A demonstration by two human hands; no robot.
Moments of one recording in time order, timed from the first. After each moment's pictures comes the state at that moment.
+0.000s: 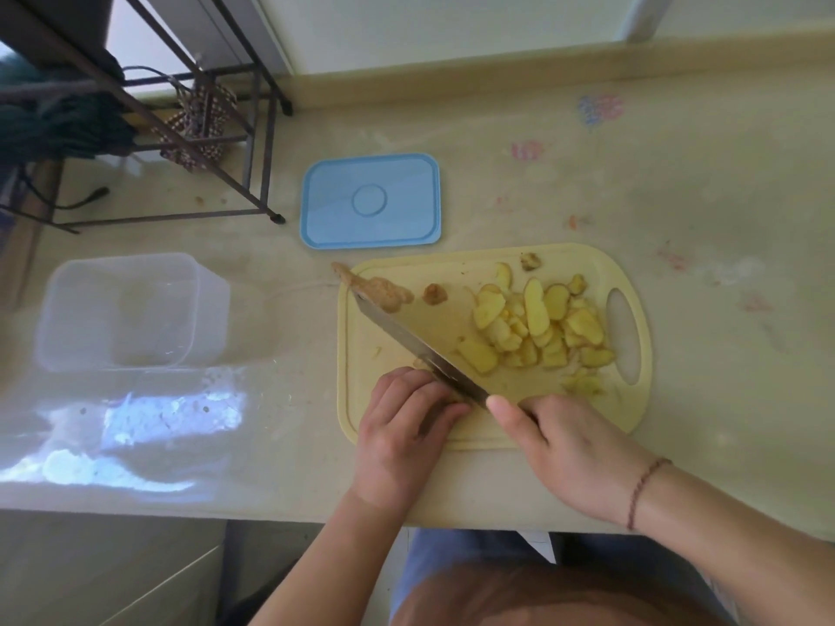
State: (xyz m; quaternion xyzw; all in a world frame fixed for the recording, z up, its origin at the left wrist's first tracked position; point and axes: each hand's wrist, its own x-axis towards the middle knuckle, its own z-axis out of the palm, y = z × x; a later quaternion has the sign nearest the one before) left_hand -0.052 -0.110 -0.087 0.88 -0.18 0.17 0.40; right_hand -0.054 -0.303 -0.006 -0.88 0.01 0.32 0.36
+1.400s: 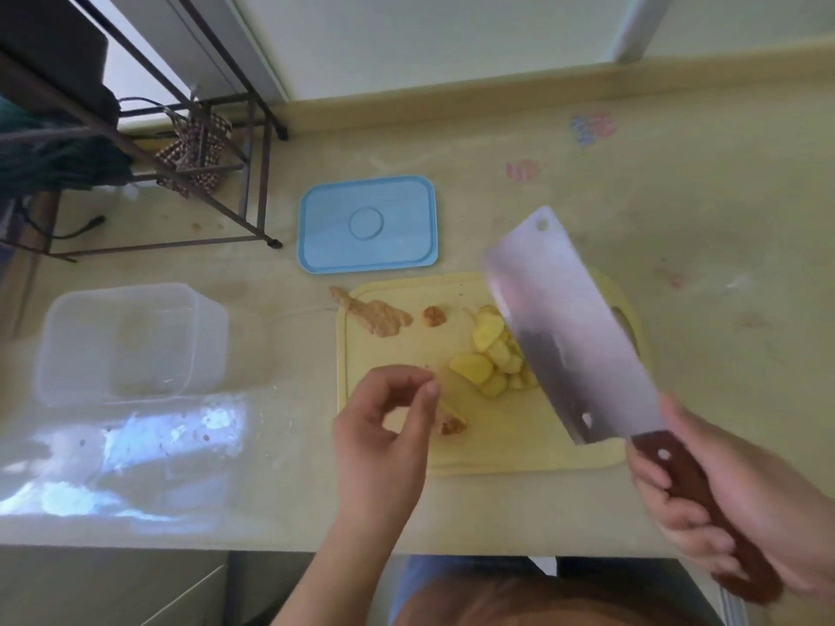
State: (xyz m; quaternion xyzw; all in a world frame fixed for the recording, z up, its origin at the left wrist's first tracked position) left_hand -0.032 -0.120 -0.021 0.80 0.12 -0.03 0.58; right_hand -0.071 -0.377 0.020 -0.48 0.31 0.44 0.69
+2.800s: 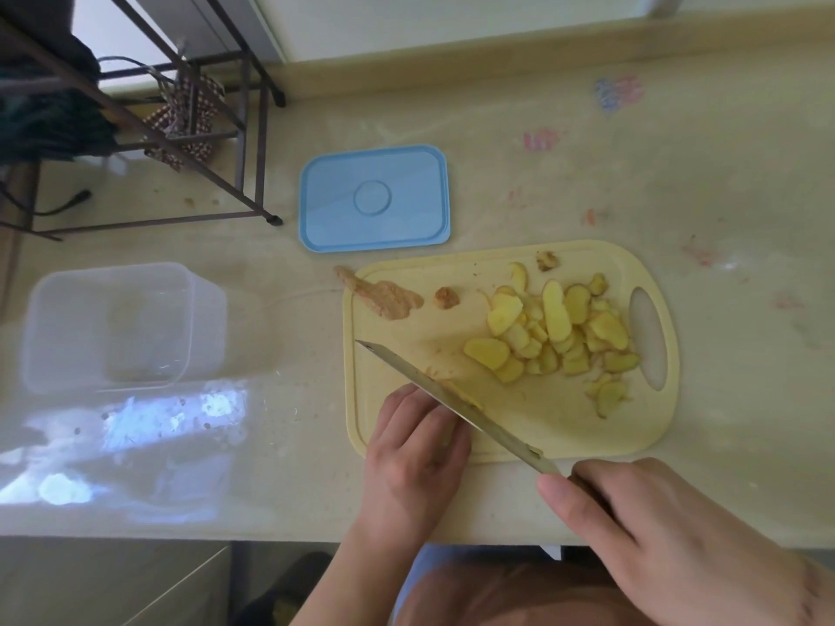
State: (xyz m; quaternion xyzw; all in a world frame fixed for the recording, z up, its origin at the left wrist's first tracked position) left_hand -0.059 -0.103 -0.077 0.90 -0.15 0.12 0.38; right_hand -0.084 -0.311 0.026 -0.92 0.01 0.26 0.31
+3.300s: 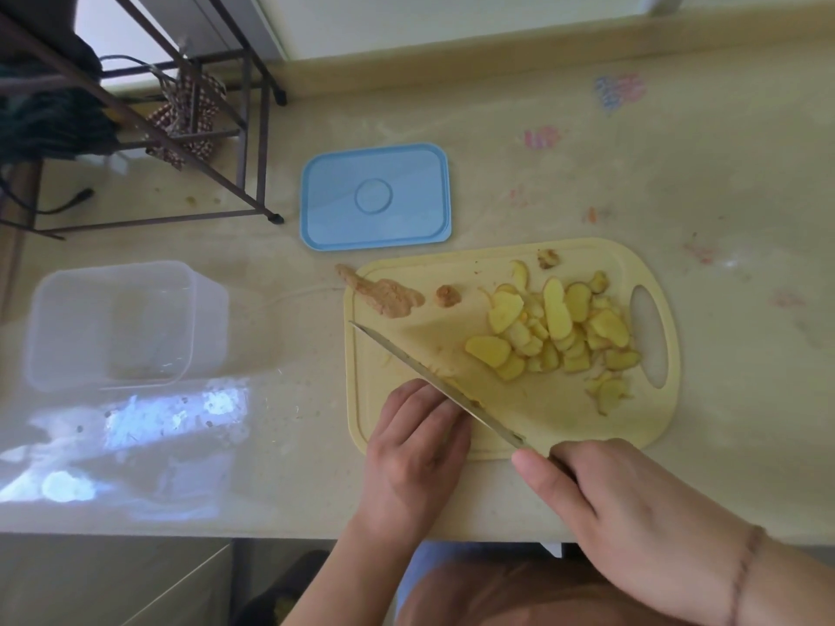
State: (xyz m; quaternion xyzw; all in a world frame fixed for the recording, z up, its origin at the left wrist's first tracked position) left_hand -0.056 -0.101 -0.077 0.90 -0.18 0.12 0.39; right_hand -0.068 -0.295 0.029 -0.90 0.01 0.31 0.32
